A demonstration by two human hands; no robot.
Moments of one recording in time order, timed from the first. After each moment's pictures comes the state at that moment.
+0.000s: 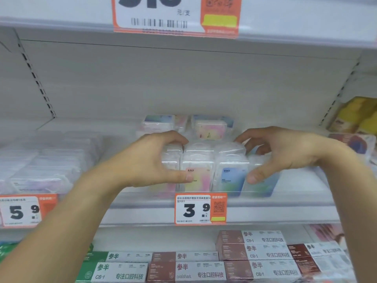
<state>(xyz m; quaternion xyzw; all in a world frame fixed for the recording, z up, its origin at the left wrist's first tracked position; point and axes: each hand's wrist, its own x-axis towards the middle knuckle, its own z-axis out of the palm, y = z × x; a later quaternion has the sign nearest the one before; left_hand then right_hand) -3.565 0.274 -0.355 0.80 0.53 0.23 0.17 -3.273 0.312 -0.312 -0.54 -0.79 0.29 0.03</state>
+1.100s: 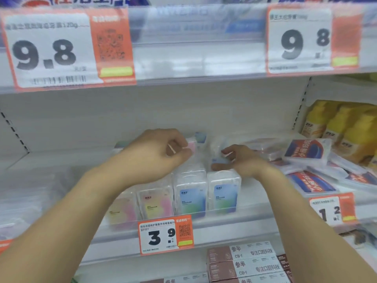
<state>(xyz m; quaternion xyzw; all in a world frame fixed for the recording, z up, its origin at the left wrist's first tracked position) -3.477 0.297 -0.303 0.80 0.54 0.23 0.11 -3.240 0.368 -0.380 -0.66 -0.66 0.29 0.21</state>
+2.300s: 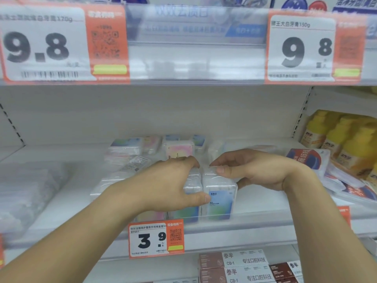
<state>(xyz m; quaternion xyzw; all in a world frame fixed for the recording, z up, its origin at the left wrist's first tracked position) -3.450 0.294 -0.339 0.86 0.51 0.08 0.06 -3.220 0.335 -0.337 -0.47 -0.69 0.52 0.18</state>
